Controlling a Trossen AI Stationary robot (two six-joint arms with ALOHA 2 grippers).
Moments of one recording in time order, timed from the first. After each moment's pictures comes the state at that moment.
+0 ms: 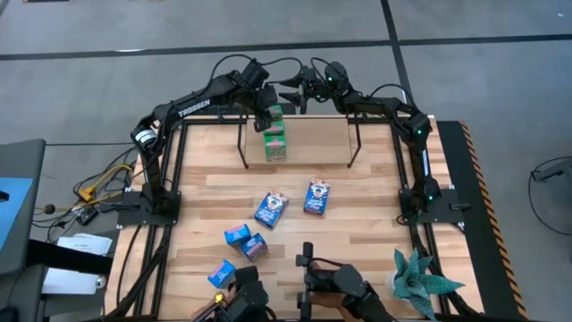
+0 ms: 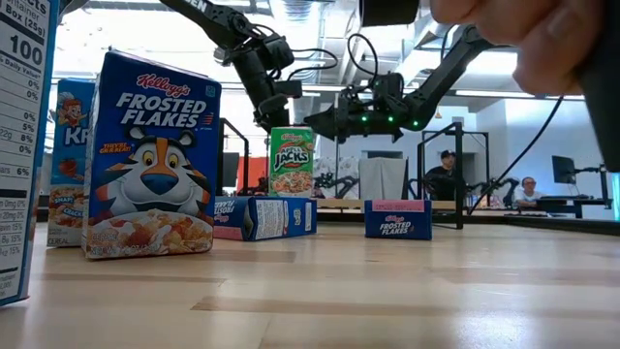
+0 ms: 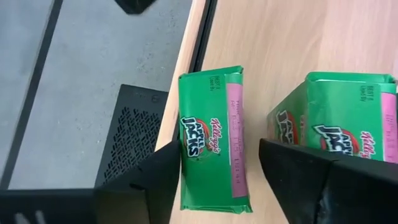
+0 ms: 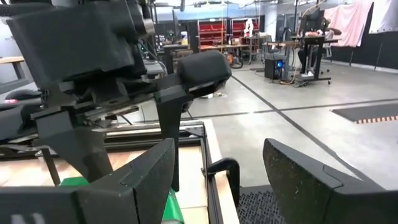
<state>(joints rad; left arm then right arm) 0.71 1.90 1.71 -0.72 0.05 0.49 -0.84 2.16 1.48 0.75 -0.78 0.07</state>
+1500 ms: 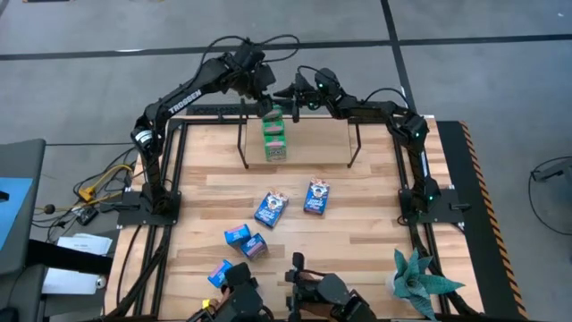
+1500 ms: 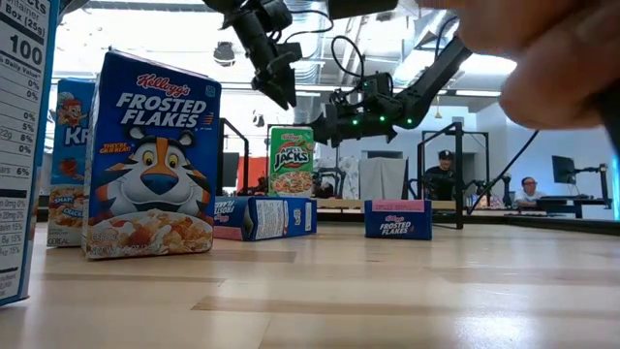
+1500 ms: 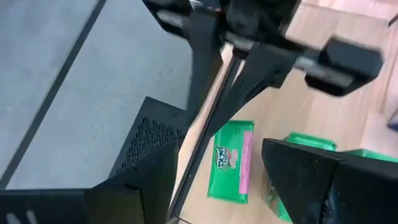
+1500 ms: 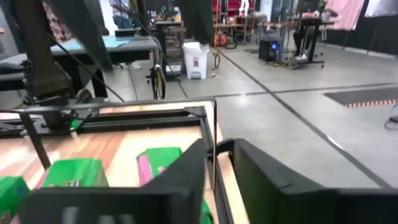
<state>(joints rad) 0.71 1.90 2.01 -0.91 0.01 0.33 -0.76 2.16 1.48 0.63 -0.68 -0.04</state>
